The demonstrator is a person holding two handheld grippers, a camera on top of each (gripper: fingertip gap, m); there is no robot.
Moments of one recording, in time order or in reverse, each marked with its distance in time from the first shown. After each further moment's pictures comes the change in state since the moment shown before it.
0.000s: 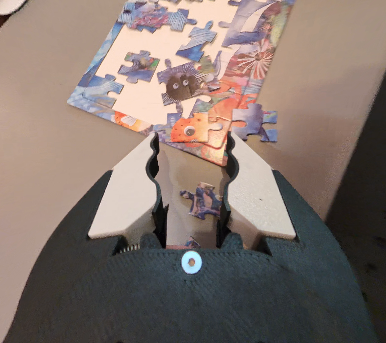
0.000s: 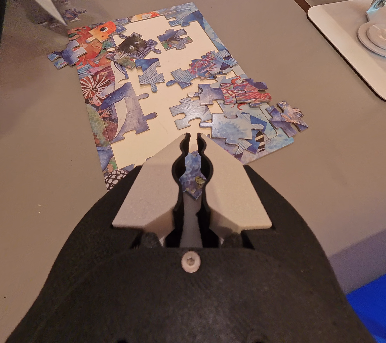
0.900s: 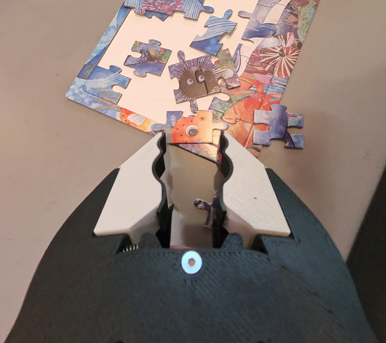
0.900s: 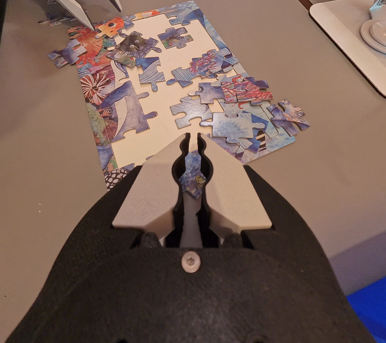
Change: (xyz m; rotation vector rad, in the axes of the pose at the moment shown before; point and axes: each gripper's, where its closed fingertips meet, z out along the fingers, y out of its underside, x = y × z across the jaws) left arm -0.017 0.007 0.018 -0.023 0.009 -0.035; right arm -0.001 0.002 0.001 -0.003 -0.005 0.003
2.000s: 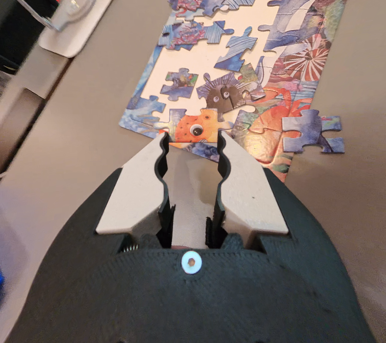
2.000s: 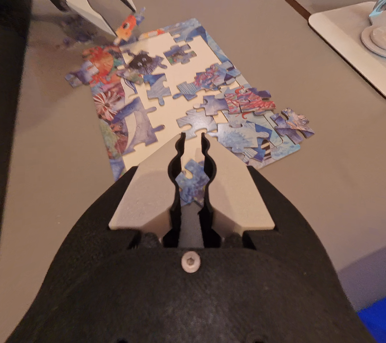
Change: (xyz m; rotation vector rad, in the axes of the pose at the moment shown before) left arm -0.025 -0.023 -0.009 0.067 -0.165 0.192; right arm -0.006 -0.015 -0.001 0.050 -0.023 0.052
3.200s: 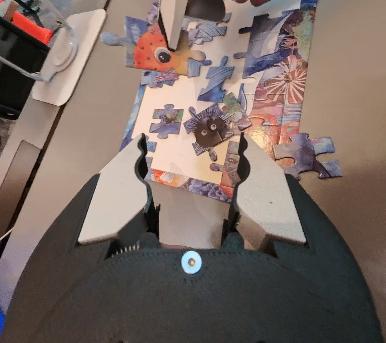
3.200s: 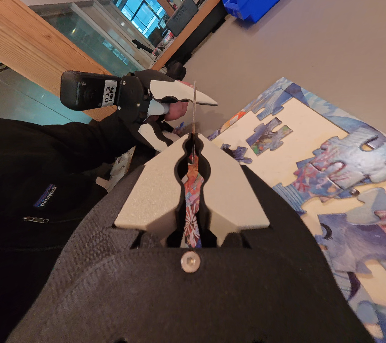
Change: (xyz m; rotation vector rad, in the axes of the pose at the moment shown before) left arm 0.016 -0.033 0.021 0.043 0.076 0.153; right arm -0.058 -0.103 0.094 0.216 -0.513 0.566
